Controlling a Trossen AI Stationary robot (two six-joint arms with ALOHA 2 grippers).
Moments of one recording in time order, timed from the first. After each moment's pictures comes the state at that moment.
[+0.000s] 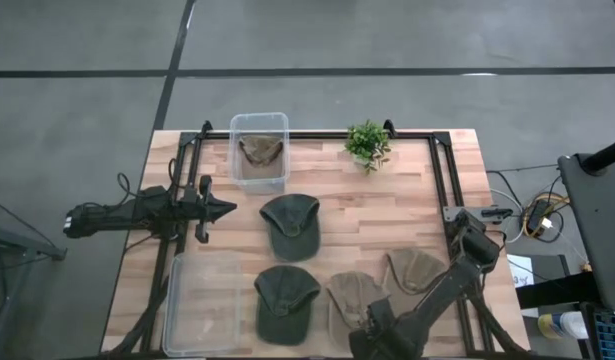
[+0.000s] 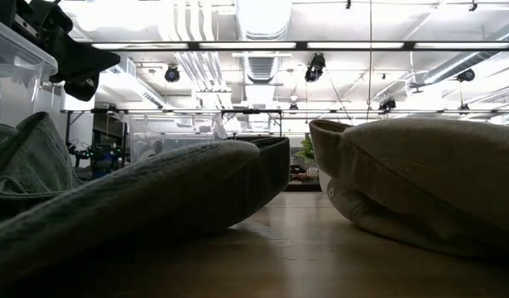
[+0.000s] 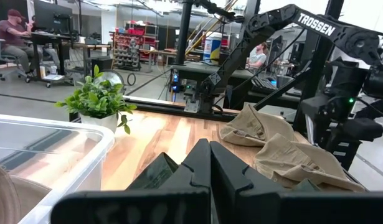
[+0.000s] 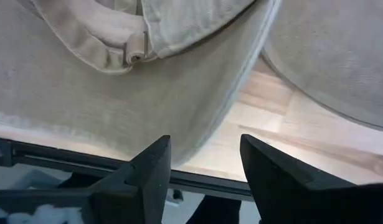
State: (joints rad) left arm 0.02 0.03 0.09 -0.05 -0.05 -0.11; right arm 0.82 2.16 1.81 -1.22 -0.02 2.18
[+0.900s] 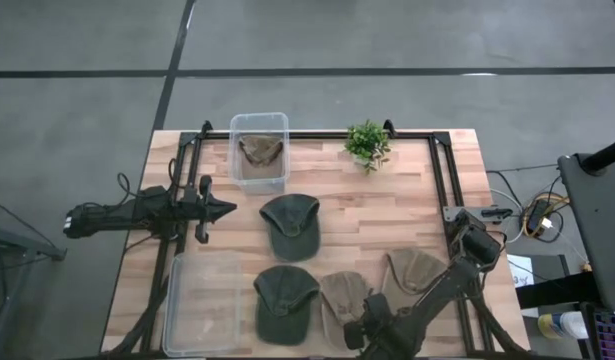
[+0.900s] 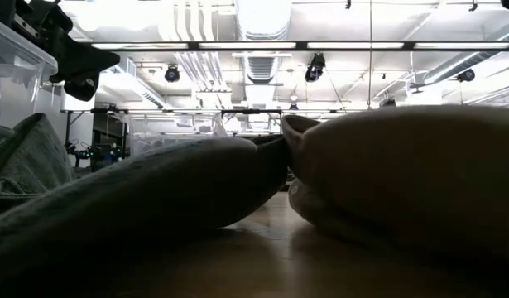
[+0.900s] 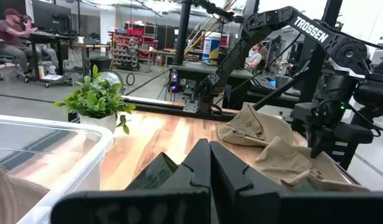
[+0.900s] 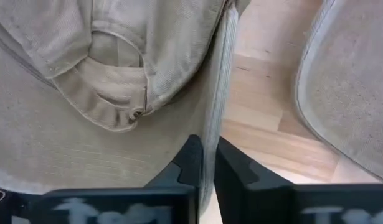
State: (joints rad) left arm 0.02 0.03 0.09 -0.05 -0.05 -0.11; right arm 0.82 2.15 1.69 -1.12 0.17 2.19
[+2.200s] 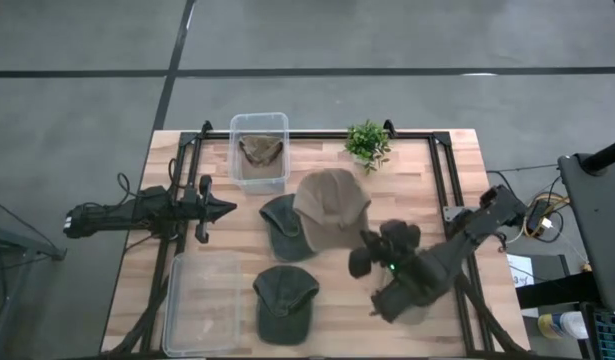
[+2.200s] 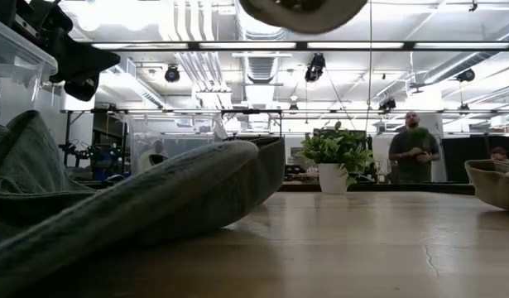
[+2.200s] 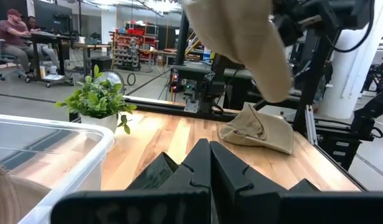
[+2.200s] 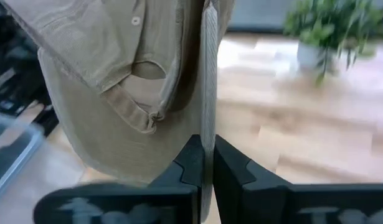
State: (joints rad) left arm 0.02 0.03 0.09 -0.05 -0.05 -0.11; right arm 0.64 1.77 1.77 -1.56 1.00 1.94
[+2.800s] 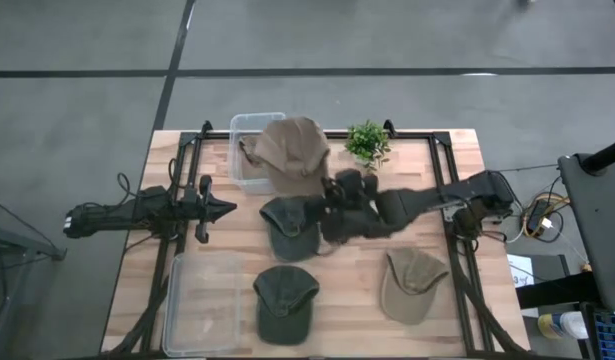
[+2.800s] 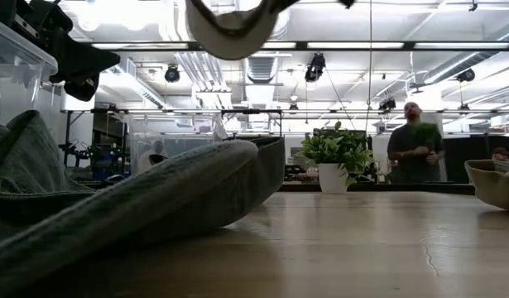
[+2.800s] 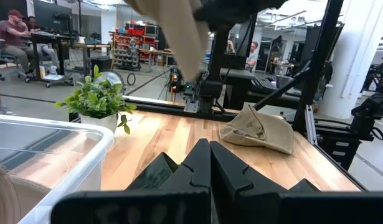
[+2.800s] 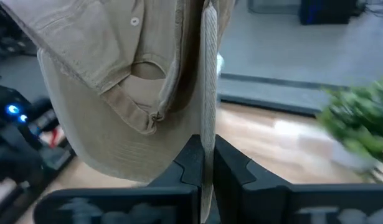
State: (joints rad) left arm 0.02 0.03 0.09 -0.05 -0.05 -0.11; right arm 0.24 1.77 1.78 -0.91 1.03 1.14
